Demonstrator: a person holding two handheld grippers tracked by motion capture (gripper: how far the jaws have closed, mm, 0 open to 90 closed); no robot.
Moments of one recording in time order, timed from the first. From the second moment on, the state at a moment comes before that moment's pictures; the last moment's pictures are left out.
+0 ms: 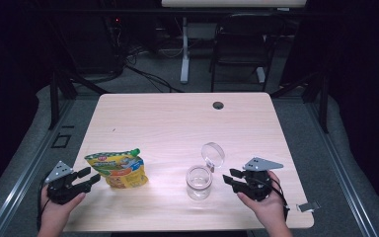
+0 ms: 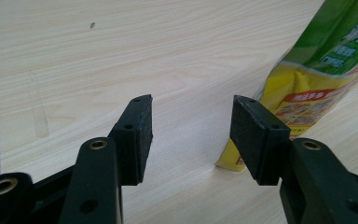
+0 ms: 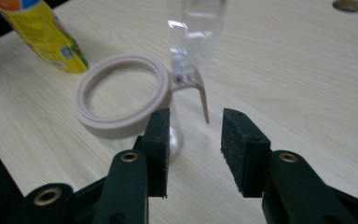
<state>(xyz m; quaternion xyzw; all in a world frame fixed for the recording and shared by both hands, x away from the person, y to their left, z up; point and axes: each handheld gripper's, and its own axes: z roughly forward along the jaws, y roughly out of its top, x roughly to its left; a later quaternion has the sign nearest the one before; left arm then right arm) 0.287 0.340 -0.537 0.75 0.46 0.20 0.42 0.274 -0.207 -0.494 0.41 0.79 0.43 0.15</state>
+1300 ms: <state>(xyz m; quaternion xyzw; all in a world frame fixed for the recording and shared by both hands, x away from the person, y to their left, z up) 0.273 0.331 -0.493 0.77 0.42 0.18 0.45 0.270 -0.215 -0.506 0.41 0.77 0.47 0.16</state>
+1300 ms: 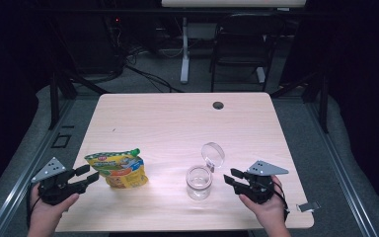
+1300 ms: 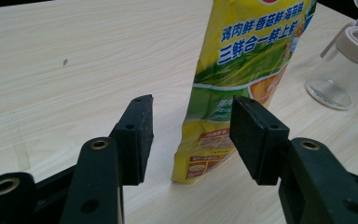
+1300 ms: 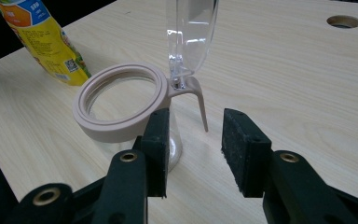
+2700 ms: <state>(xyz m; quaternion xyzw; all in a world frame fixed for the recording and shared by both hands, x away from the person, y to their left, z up) 0.266 0.292 -0.486 0.82 0.33 0.14 0.45 0.279 -0.218 -0.516 0.41 0.77 0.47 0.14</state>
